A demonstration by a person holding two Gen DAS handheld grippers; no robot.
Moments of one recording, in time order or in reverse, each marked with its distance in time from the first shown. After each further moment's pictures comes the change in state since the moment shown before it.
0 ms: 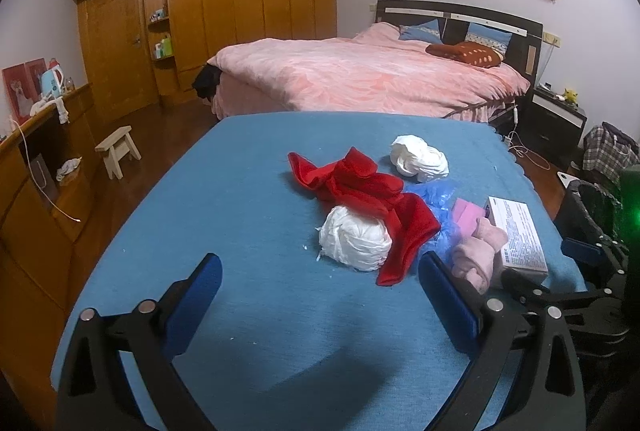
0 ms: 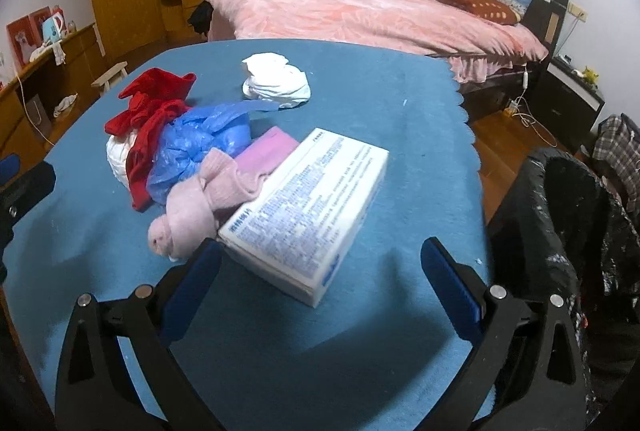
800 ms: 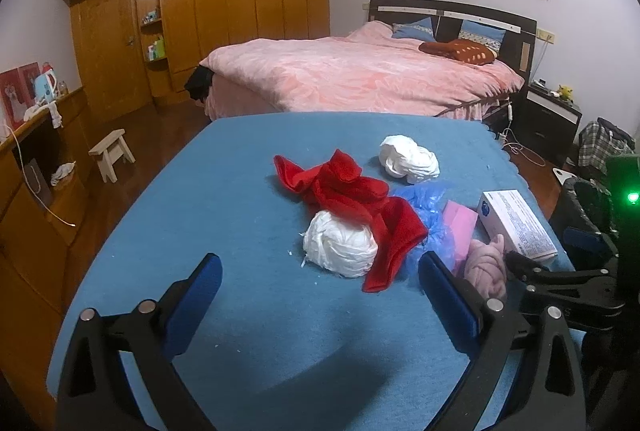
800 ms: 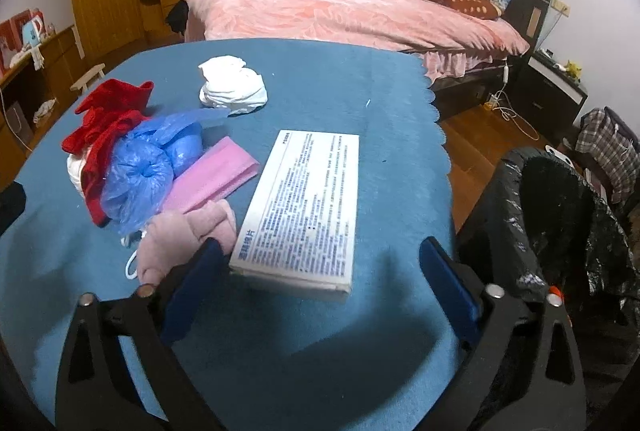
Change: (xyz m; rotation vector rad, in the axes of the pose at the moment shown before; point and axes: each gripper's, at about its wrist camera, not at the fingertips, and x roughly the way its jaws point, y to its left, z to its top) left arm 0.002 -0.008 0.003 0.014 0.002 -0.015; right arm 0.013 -0.023 0.008 0.030 0.020 -0.070
